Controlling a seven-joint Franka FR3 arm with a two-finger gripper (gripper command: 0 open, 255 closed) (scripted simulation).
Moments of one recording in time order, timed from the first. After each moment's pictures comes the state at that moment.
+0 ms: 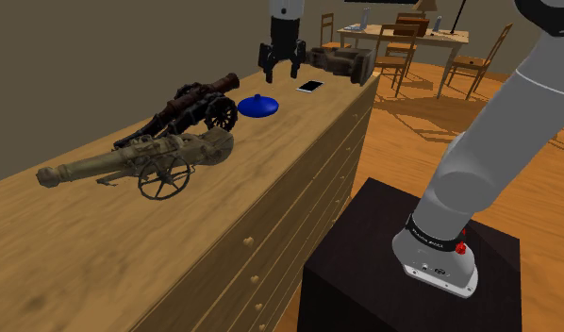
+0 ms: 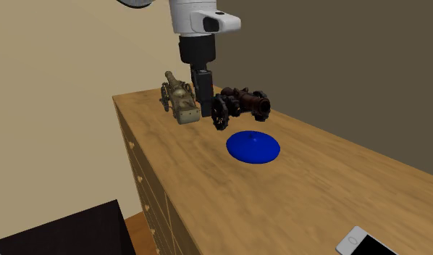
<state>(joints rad) -0.04 -0.18 0.03 -1.92 0.03 1.81 0.25</state>
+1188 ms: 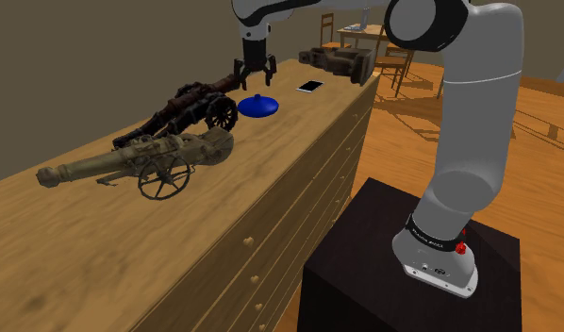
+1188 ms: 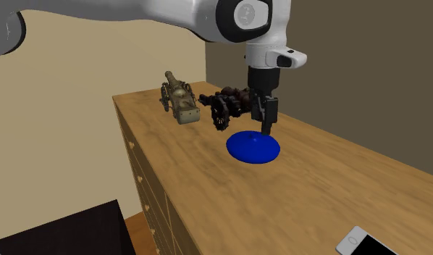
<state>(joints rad) -0.06 0.34 0.01 -1.43 -0.01 1.81 0.33</state>
